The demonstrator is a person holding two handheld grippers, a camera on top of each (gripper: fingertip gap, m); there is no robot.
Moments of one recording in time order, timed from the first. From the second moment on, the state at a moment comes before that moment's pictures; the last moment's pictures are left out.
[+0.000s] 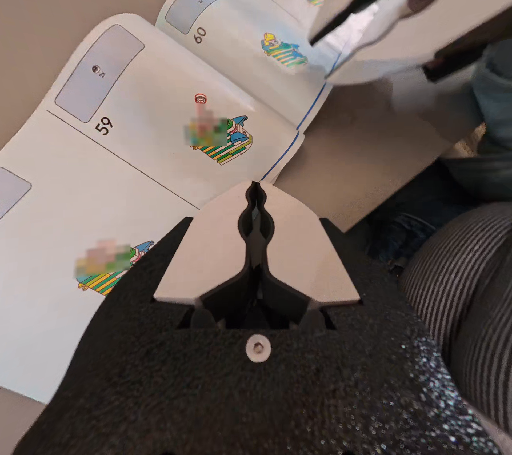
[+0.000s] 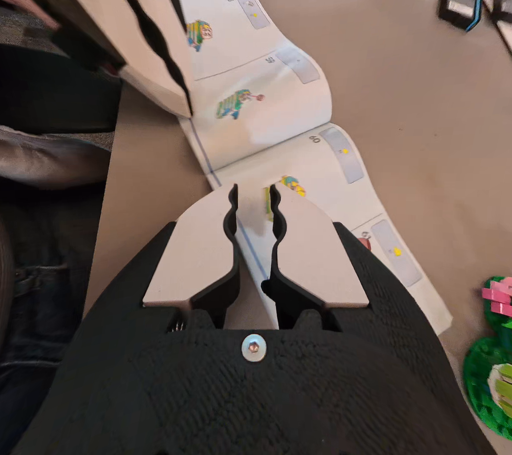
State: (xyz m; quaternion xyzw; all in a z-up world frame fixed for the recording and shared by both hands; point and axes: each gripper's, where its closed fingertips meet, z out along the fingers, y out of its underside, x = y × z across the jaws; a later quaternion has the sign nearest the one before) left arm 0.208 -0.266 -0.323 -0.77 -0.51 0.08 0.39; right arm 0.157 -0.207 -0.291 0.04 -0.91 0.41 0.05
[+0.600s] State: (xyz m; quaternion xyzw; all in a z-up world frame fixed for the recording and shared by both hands) left arm 0.117 -0.169 -0.190 -0.52 -0.32 0.50 0.61; right arm 0.108 -0.124 -0.158 -0.05 -0.56 0.69 0.46
